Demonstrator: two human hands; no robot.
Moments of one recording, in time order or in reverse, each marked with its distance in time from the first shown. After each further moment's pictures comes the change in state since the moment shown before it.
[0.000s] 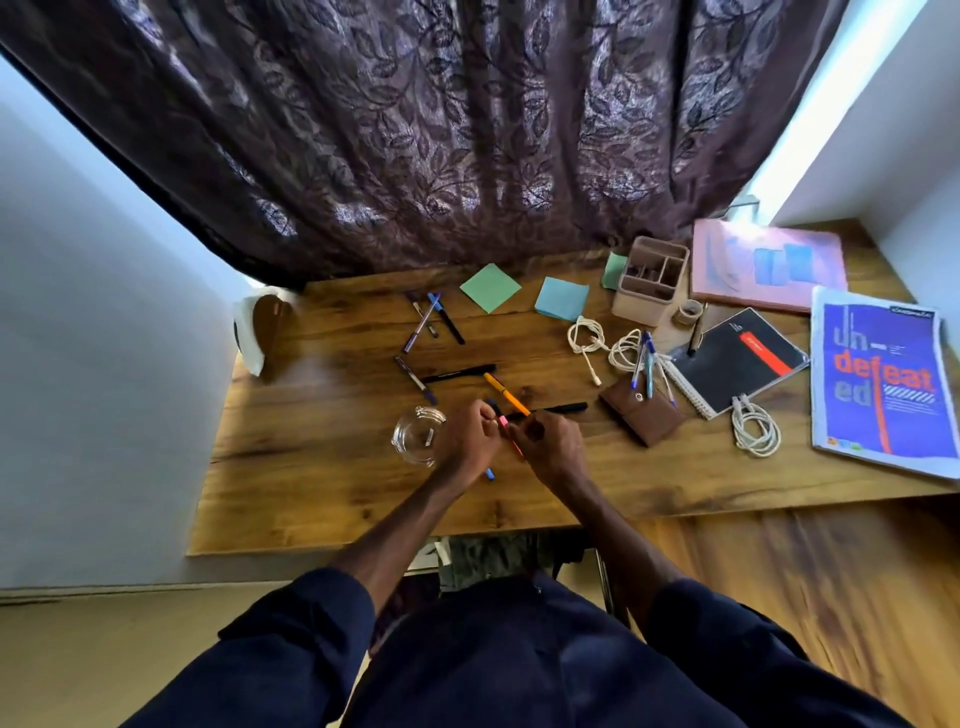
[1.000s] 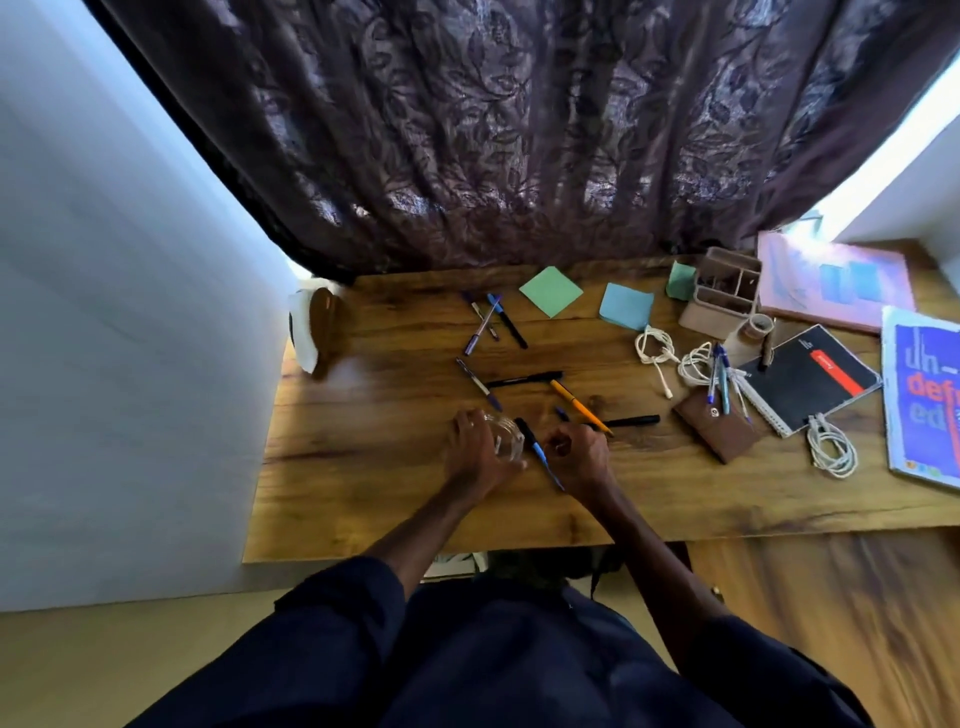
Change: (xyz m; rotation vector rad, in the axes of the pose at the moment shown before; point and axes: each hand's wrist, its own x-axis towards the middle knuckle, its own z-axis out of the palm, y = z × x) left_hand 0.026 -0.104 -0.041 0.168 -0.188 -0.019; right_hand 0.005 -0.053 0.071 -0.064 -0.005 0.037
